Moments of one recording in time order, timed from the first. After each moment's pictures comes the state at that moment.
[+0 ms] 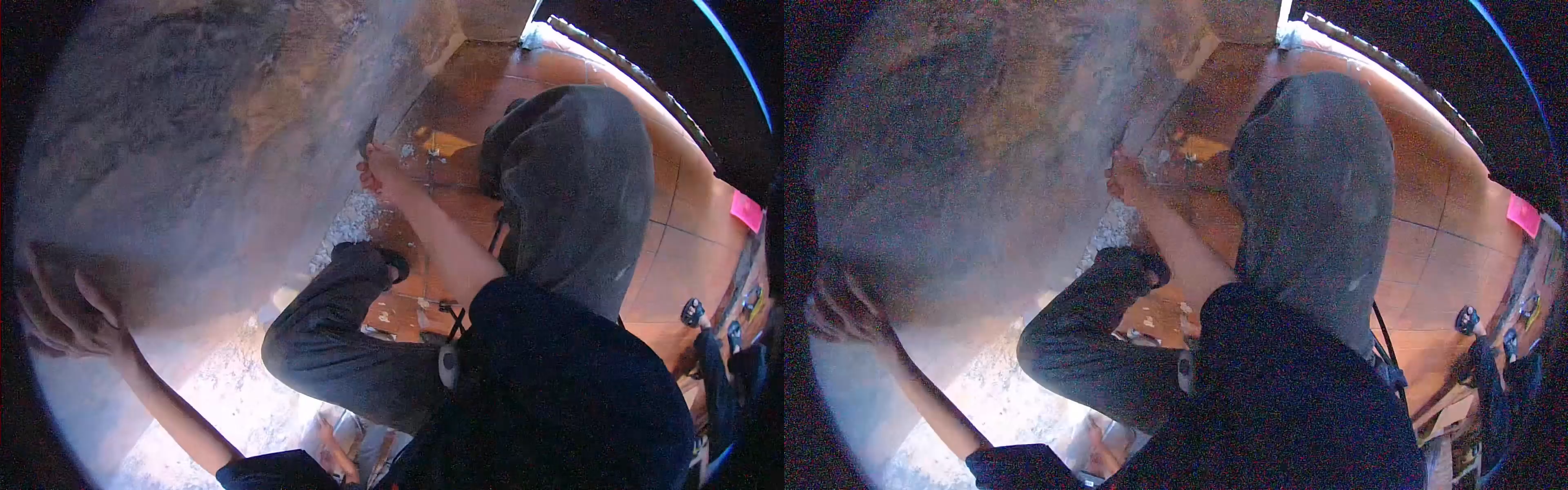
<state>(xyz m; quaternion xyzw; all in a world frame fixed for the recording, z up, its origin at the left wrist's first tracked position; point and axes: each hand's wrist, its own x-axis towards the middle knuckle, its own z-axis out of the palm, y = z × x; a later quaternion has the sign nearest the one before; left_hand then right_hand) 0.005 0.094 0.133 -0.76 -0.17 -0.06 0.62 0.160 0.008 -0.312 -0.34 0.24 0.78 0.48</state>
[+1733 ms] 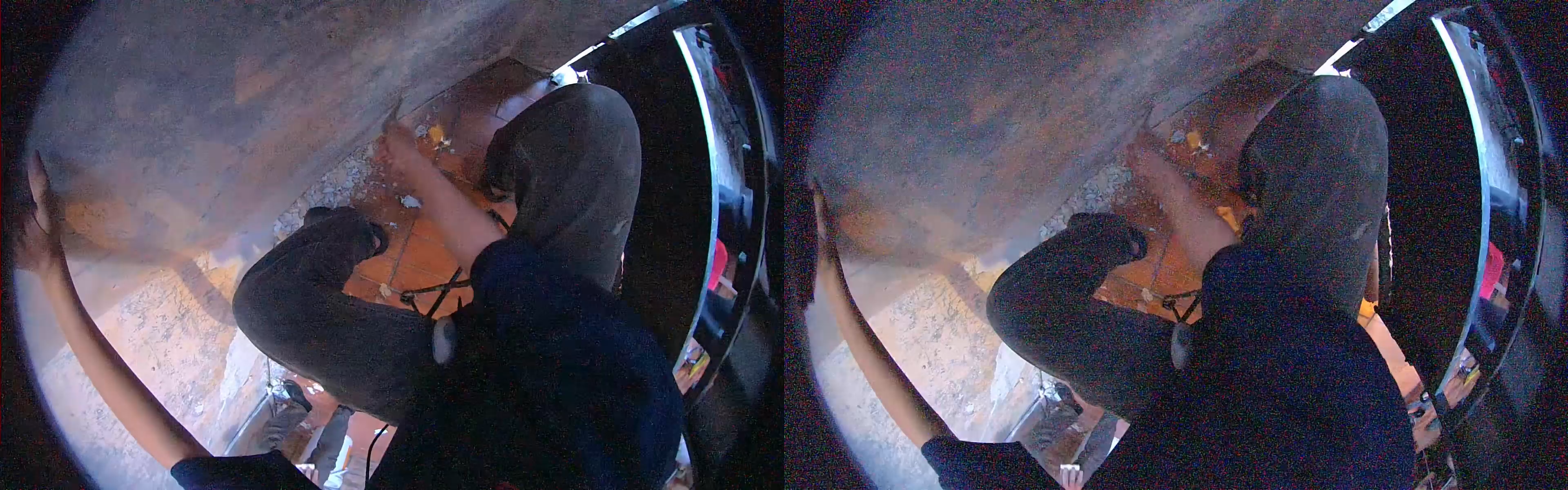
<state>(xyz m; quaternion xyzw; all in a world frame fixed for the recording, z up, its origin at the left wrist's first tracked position) -0.213 0.100 0.176 -0.64 -0.21 -0.05 0.73 0.078 0.008 -0.321 -0.52 -0.03 0.77 0.36</state>
